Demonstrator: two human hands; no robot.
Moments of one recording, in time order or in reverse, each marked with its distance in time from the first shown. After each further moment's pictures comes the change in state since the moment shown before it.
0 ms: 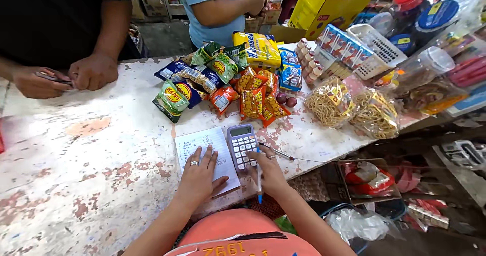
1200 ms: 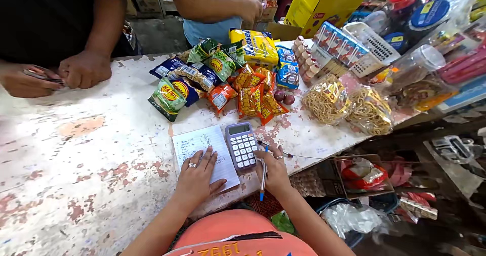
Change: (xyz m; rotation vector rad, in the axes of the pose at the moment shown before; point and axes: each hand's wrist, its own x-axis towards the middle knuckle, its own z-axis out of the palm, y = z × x) left_hand -0.009 -0.008 0.009 0.031 0.111 0.089; right_hand -0.011 0.006 0.003 -0.141 0.165 -0.007
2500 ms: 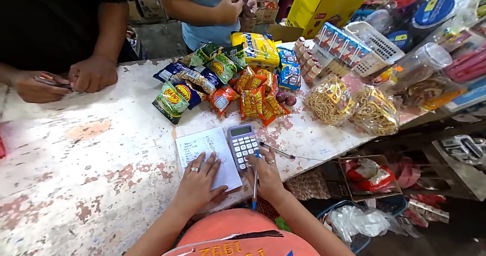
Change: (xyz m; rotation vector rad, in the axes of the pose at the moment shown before) left_hand -0.009 -0.004 0.000 -0.057 0.003 0.062; right_hand 0.001 -0.020 0.017 0.032 -0.004 -0.097
